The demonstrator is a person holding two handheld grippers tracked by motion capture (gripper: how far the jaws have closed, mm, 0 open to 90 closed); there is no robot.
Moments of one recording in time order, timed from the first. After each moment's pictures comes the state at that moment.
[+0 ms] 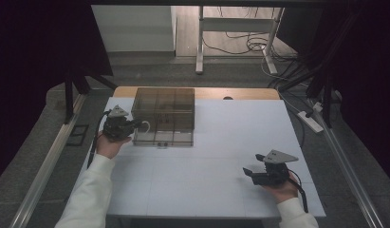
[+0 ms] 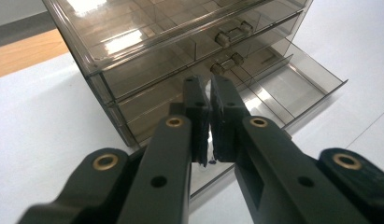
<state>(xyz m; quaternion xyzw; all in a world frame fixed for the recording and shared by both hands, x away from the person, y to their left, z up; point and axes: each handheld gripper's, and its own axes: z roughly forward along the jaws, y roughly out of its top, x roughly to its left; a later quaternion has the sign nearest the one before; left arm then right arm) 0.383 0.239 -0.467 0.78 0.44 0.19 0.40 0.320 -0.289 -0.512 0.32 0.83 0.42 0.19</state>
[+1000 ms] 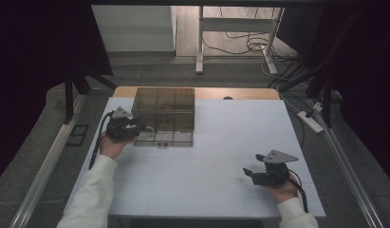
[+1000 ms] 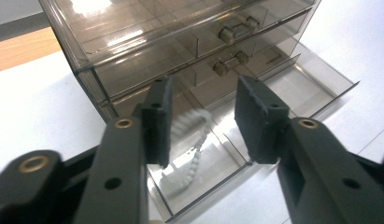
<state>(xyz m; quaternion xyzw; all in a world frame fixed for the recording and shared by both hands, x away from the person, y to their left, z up) 0.386 0.234 -0.474 0.77 0.45 0.20 0.40 0.320 -0.289 -0.512 0.32 0.83 0.41 0.19</state>
